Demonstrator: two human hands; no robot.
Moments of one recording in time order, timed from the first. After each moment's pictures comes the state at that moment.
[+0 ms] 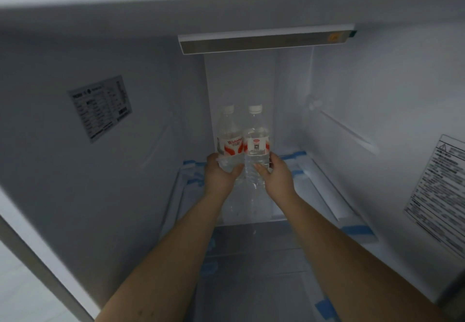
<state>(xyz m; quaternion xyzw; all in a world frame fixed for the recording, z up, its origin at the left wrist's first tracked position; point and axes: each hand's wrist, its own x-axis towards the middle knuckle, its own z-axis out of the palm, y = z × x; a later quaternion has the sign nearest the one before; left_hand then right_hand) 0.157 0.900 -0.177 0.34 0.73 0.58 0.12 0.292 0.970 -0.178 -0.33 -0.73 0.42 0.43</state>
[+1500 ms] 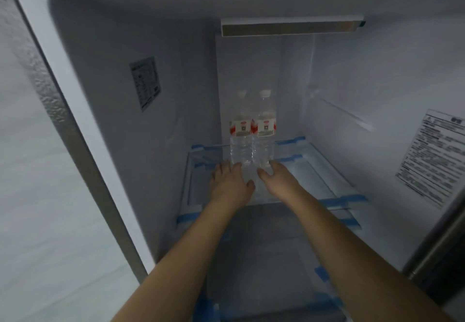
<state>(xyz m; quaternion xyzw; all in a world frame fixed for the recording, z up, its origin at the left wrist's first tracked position) 0.203 0.796 -0.170 0.51 0.84 0.18 0.03 0.317 0.881 -0.171 -0.42 -0.78 0.39 0.26</state>
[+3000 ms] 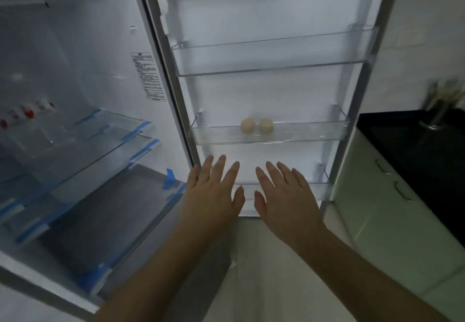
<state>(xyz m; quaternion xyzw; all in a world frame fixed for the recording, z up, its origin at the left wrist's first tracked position) 0.519 0.499 -0.167 0.87 0.48 0.06 -0.08 0.665 0.438 -0.195 -0.76 -0.62 -0.11 0.14</state>
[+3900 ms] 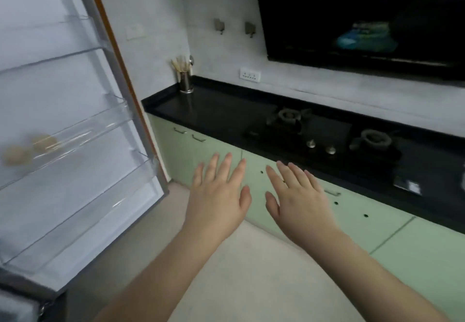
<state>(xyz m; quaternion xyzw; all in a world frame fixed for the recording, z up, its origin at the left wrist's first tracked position) 0.604 0.315 -0.187 0.99 -0.06 0.12 0.03 0.619 0.144 -0.202 -0.98 -0.15 -0.15 0.01</state>
